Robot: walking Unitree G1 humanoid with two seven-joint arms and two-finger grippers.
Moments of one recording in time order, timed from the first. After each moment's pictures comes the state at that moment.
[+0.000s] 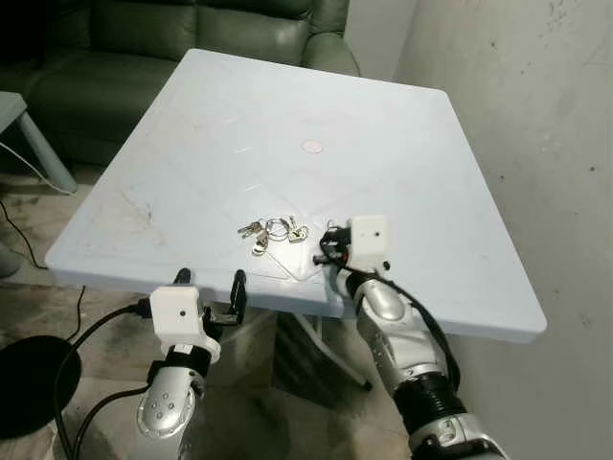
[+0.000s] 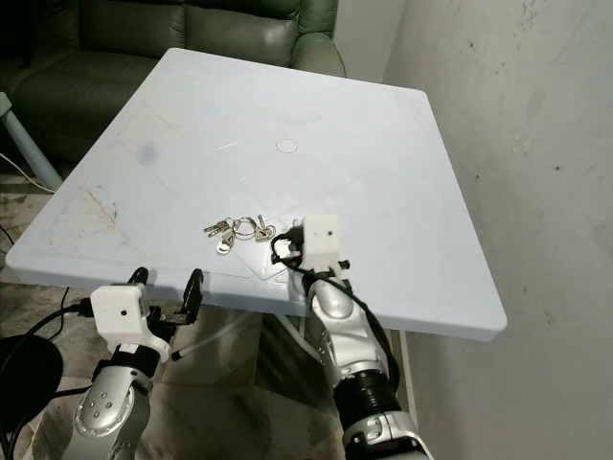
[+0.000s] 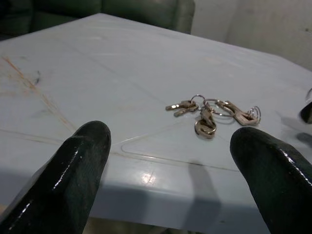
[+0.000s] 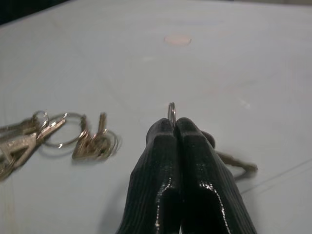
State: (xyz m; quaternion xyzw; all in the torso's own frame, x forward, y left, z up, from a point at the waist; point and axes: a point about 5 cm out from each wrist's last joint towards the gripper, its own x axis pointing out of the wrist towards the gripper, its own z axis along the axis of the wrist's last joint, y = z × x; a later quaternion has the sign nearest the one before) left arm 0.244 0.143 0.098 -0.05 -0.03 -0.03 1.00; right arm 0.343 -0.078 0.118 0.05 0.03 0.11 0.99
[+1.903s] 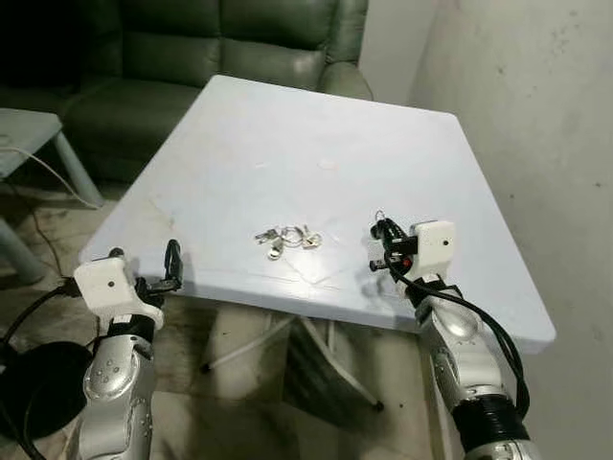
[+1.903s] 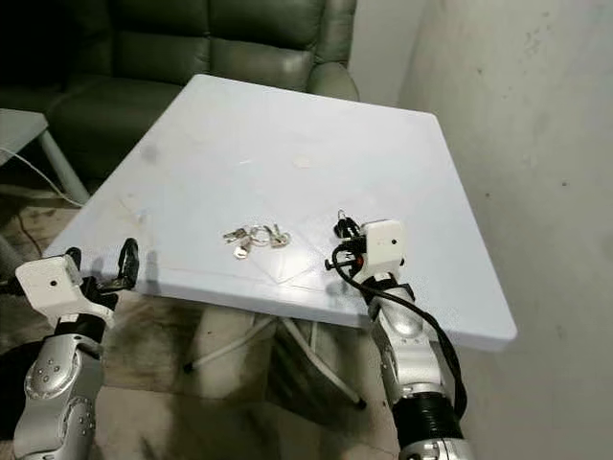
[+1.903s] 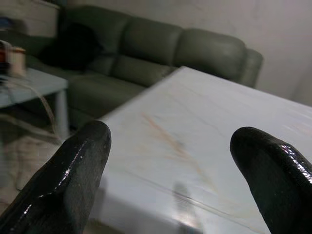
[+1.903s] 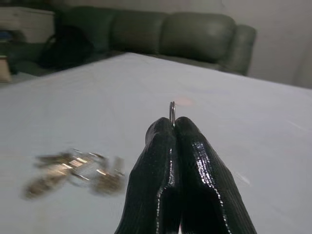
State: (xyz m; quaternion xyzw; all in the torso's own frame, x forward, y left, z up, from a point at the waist) left arm 0.268 0.214 0.111 -0.07 -0.07 0.07 0.99; right arm 0.327 -0.137 0.119 0.01 -0.05 0.14 0.99
